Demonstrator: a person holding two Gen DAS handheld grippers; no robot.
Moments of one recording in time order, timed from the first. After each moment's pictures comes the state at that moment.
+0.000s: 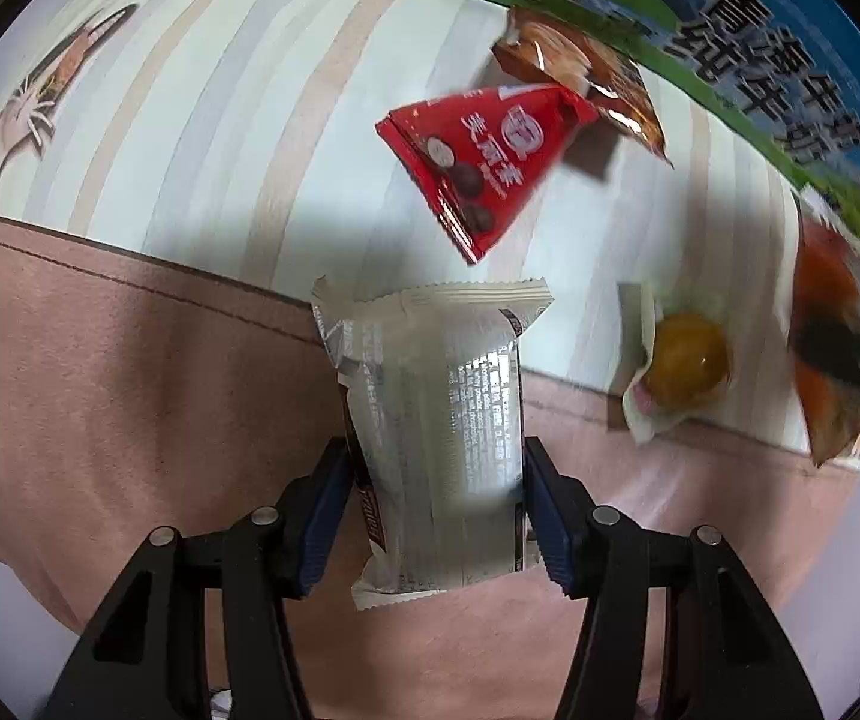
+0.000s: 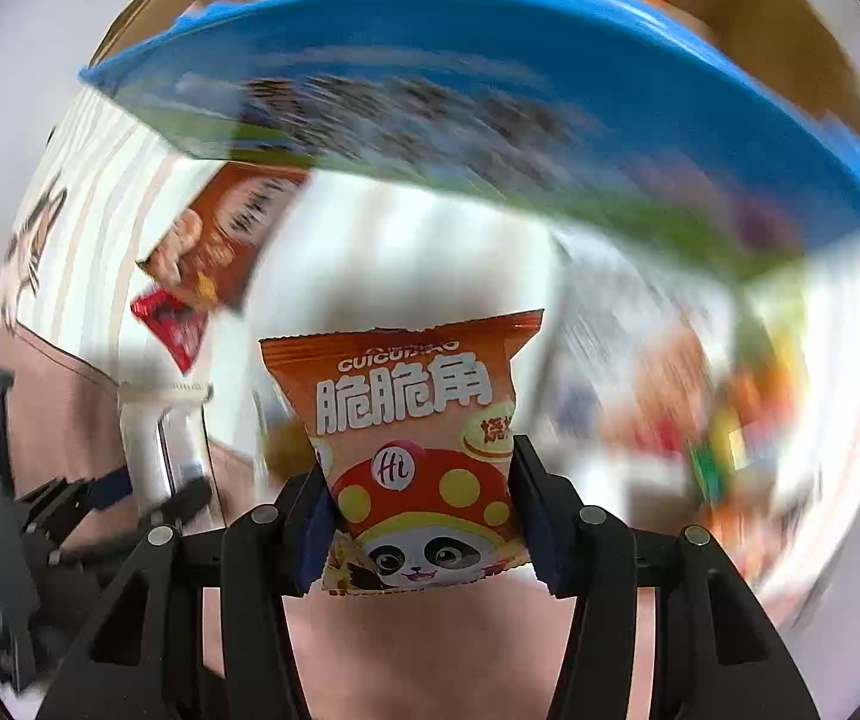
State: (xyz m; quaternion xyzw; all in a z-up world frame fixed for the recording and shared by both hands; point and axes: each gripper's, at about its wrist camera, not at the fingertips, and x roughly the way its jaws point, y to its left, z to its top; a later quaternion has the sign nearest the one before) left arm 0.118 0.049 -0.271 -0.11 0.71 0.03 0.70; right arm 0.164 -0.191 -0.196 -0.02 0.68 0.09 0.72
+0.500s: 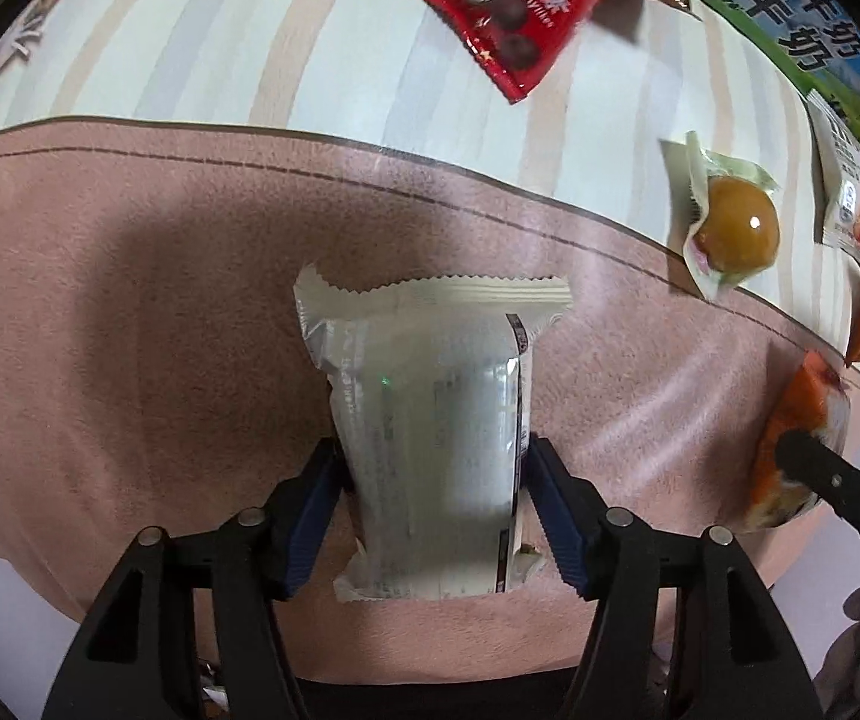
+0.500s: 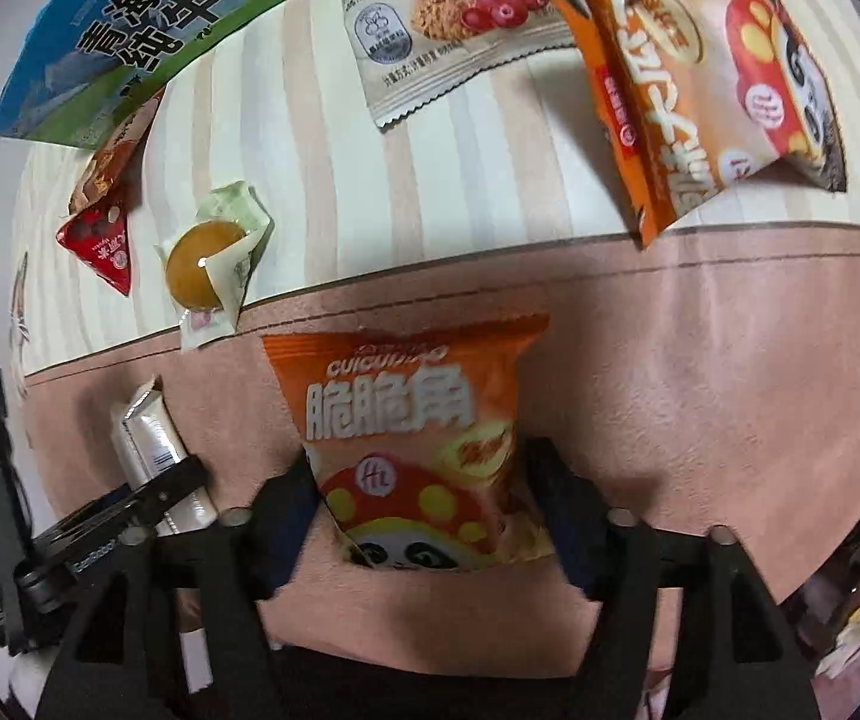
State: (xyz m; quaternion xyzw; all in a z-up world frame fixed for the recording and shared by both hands) left arm 0.073 0.052 -0.296 -0.10 0.75 -0.01 0.66; right arm 0.067 -0.247 -0.247 0.18 0.72 0.00 0.67
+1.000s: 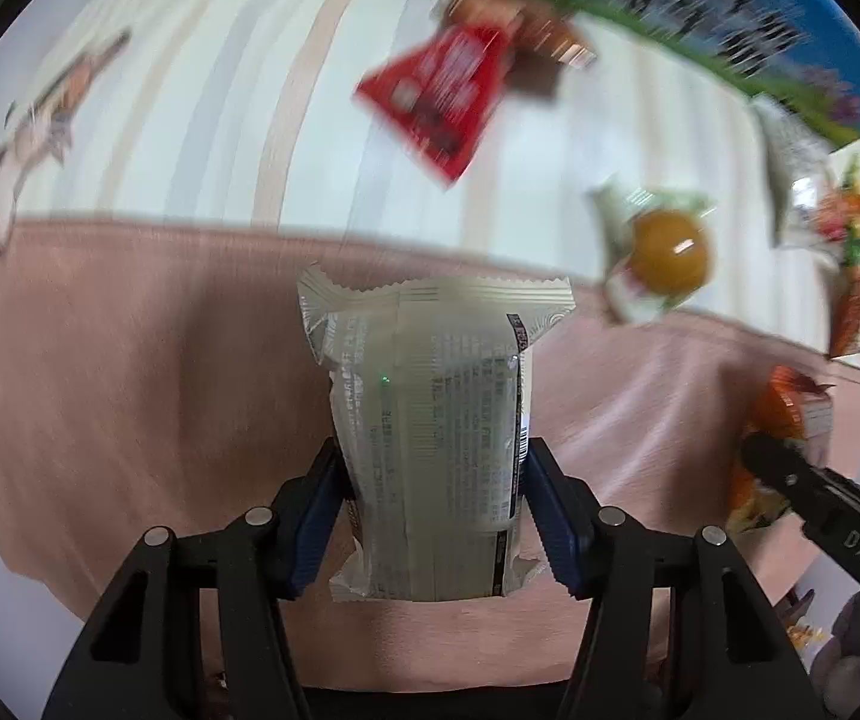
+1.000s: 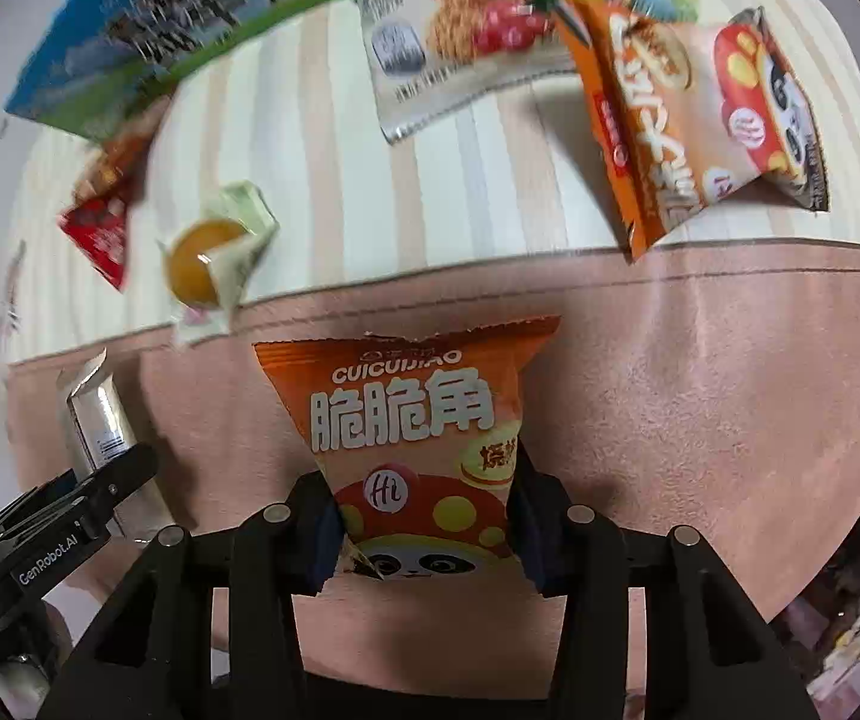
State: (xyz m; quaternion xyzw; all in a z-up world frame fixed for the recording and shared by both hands) left arm 0.079 0.034 -0.253 -0.05 0.70 0.00 0.71; right arm 0.052 -0.250 -0.227 0.15 0.69 0.00 0.71
